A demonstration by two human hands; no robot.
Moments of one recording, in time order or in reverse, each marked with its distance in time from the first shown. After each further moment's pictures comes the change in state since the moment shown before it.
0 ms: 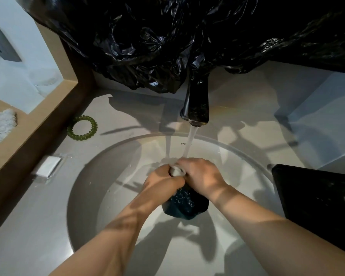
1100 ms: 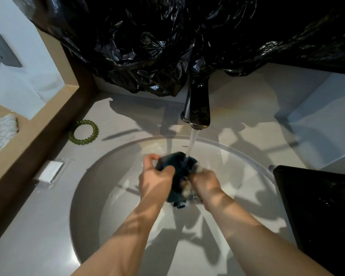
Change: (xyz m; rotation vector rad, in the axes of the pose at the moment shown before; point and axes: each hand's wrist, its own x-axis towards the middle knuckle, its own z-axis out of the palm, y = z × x) left_hand -0.006 0.008 0.000 -0.206 0.352 -0.005; right_hand 0.004 0.003 0.038 0.856 0.115 0.712
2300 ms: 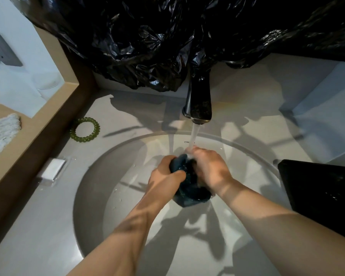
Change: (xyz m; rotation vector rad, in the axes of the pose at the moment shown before) left_hand 0.000 -0.005 0.001 -0.006 -0.294 0.077; right_hand -0.007 -0.036 -0.029 -0.443 -0.017 -0.422
